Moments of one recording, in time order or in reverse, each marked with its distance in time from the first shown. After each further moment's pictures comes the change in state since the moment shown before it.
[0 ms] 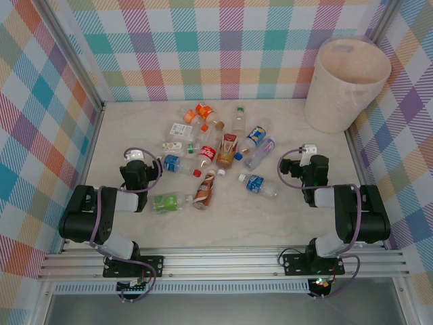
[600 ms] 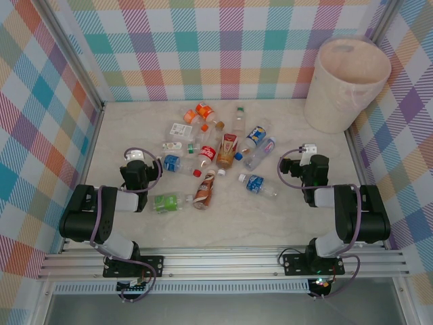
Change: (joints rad) left arm 0.000 0.006 0.000 0.000 0.000 0.000; right arm 0.000 0.000 0.001 0.009 -0.006 0.000
